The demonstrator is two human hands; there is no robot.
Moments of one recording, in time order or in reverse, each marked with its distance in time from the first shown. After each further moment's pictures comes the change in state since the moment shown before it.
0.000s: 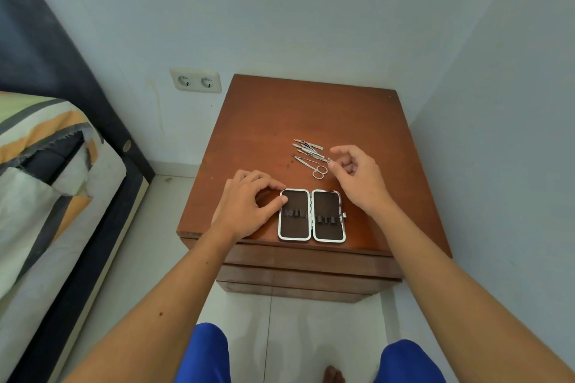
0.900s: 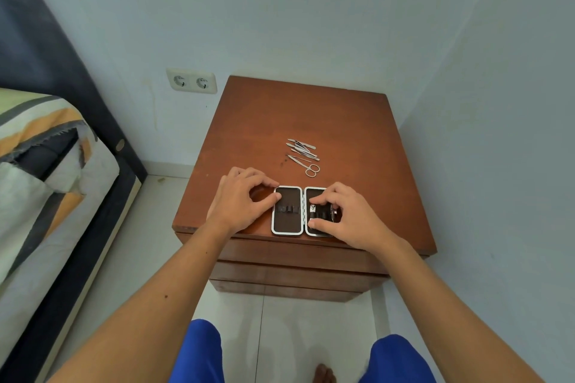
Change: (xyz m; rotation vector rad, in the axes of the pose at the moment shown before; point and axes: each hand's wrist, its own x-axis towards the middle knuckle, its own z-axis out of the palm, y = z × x) left_hand 0.000 0.003 -0.002 0.014 -0.010 -0.020; right_hand -0.071 0.005 -0.013 -0.296 -0.322 -0.212
